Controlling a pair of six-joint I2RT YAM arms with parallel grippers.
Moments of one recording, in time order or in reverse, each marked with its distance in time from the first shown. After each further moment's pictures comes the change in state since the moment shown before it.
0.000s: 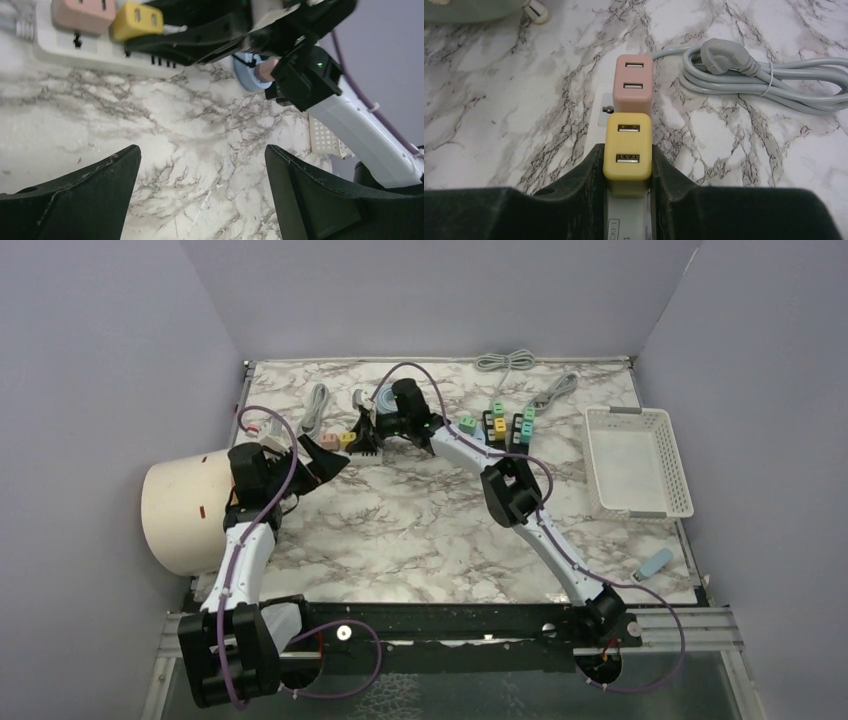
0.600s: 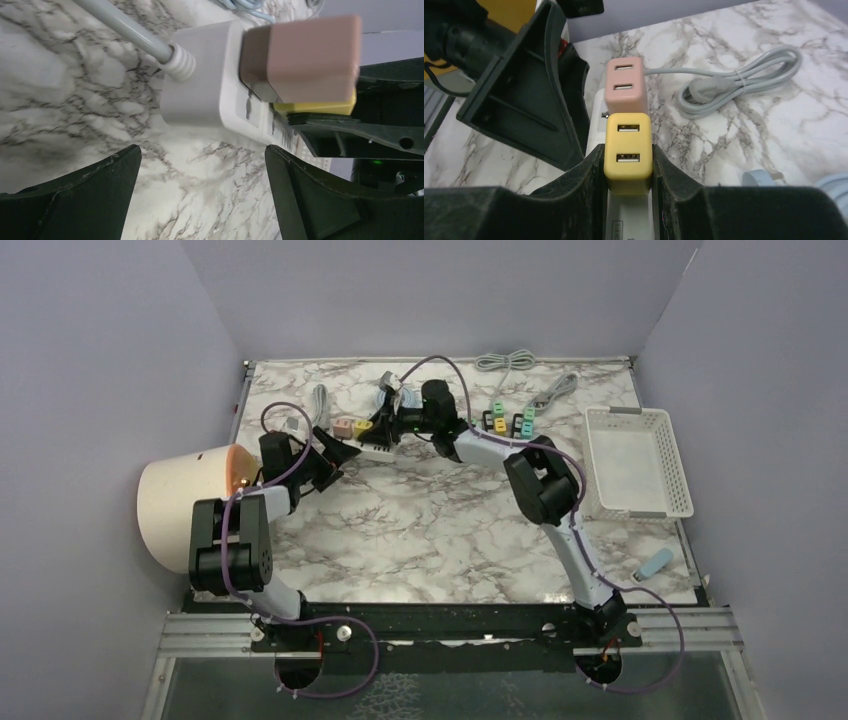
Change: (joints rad) left arm -0.059 0.503 0.005 0.360 -0.082 -0.252; right arm -0.027 -0.364 -0.612 0.472 0.112 0.427
